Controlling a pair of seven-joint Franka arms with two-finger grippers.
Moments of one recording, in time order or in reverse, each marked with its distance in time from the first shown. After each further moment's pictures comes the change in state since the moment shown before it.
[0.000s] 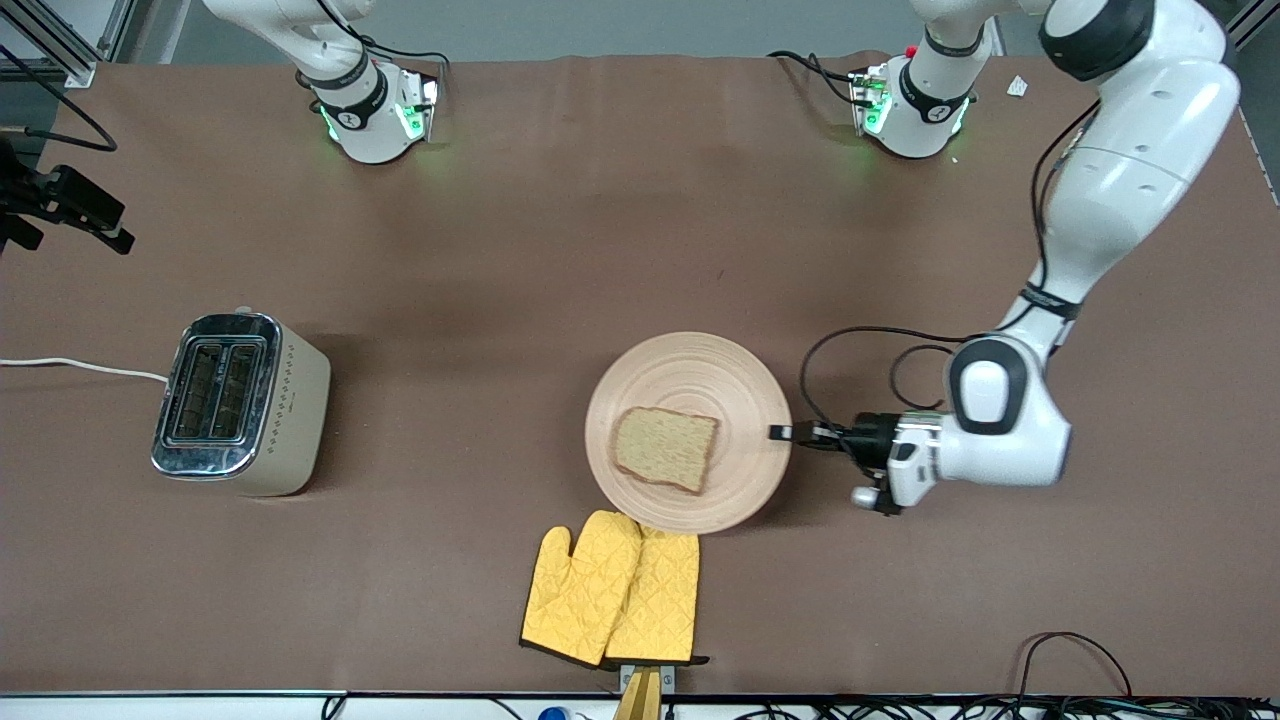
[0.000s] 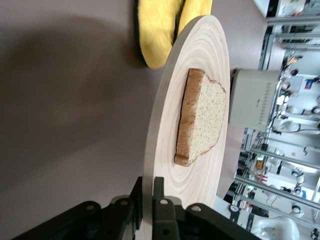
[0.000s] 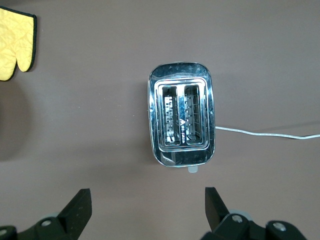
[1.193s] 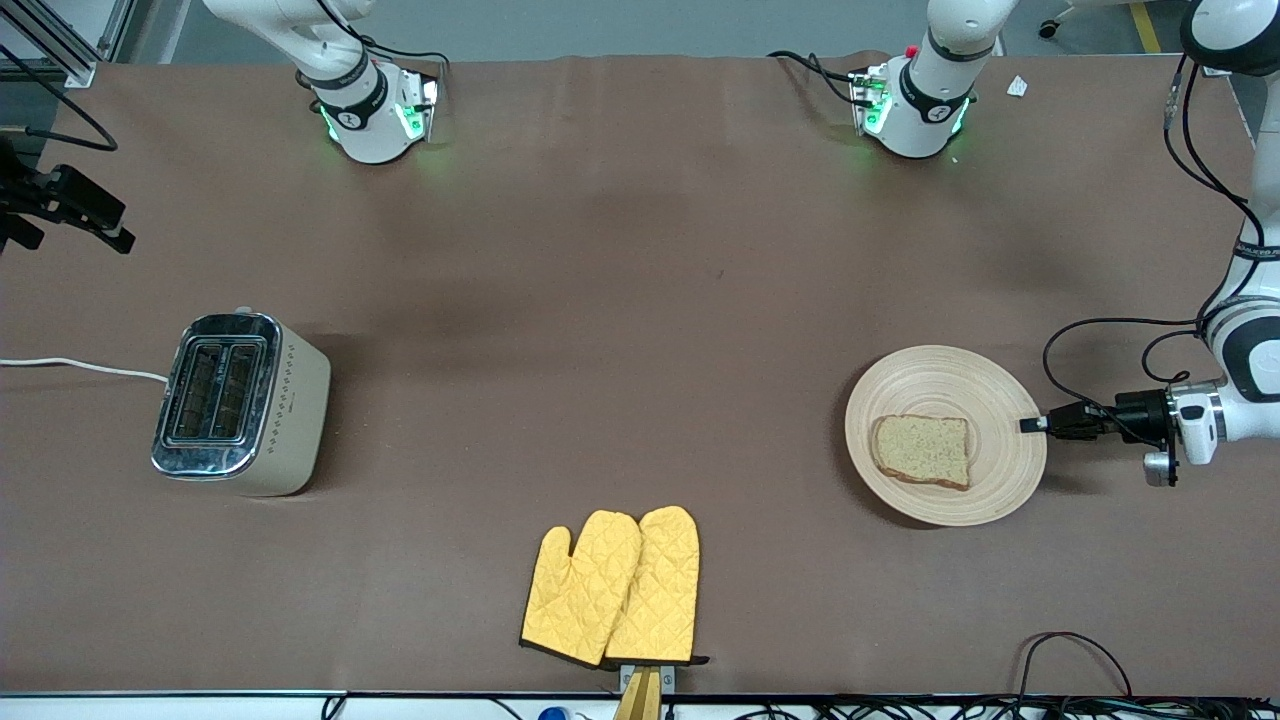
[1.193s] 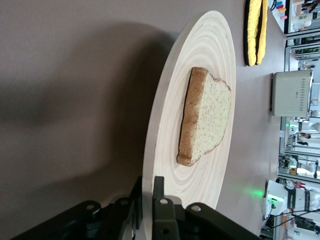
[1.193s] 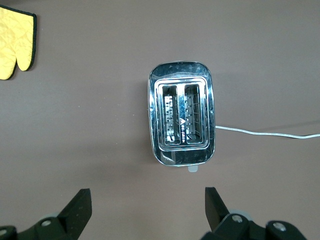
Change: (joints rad) left arm 0.524 0.077 0.062 0.009 0.248 -0.219 0.400; right arm 0.000 0.000 0.000 0.000 0.000 -0.003 0.000
